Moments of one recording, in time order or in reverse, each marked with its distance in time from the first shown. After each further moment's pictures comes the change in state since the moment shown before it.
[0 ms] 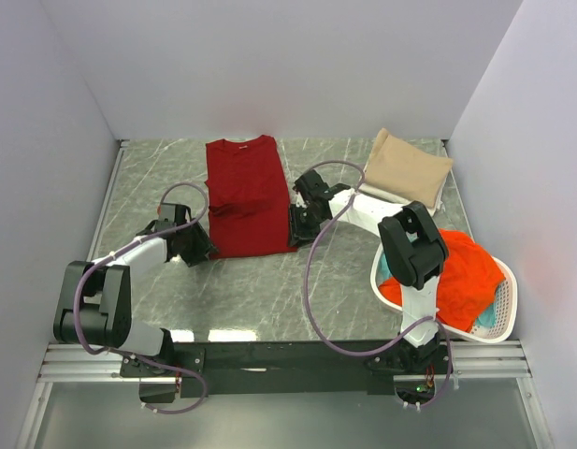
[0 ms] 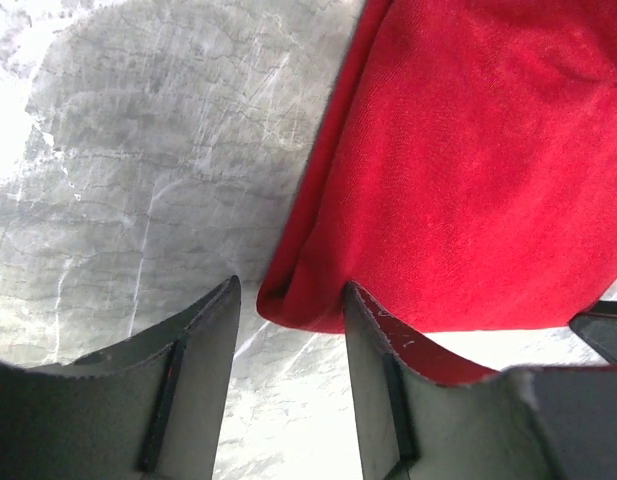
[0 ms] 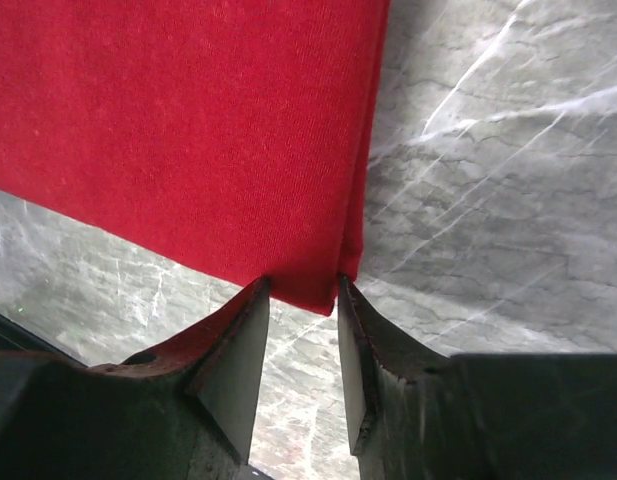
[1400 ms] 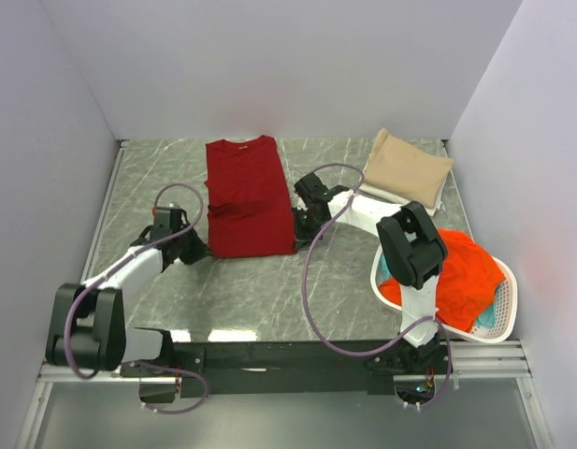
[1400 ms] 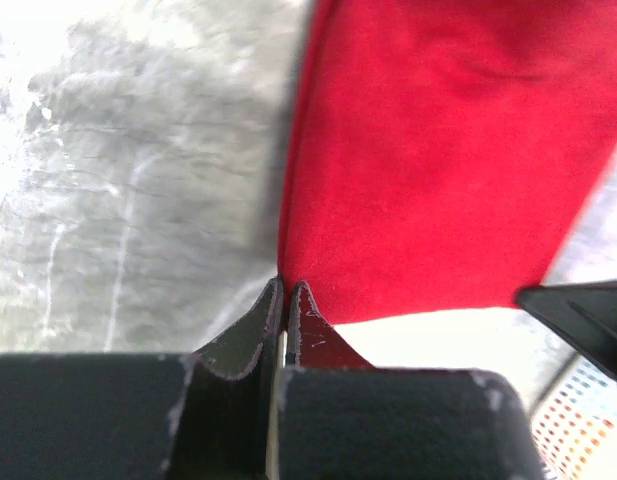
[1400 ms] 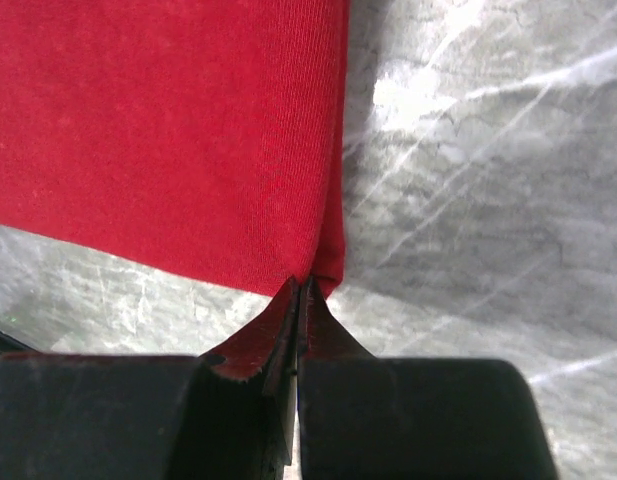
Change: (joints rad) left arm 0.000 -0.111 -0.064 0.039 -0.002 -0.032; right arm 0.006 0.010 -0.014 -0.010 0.027 0.030
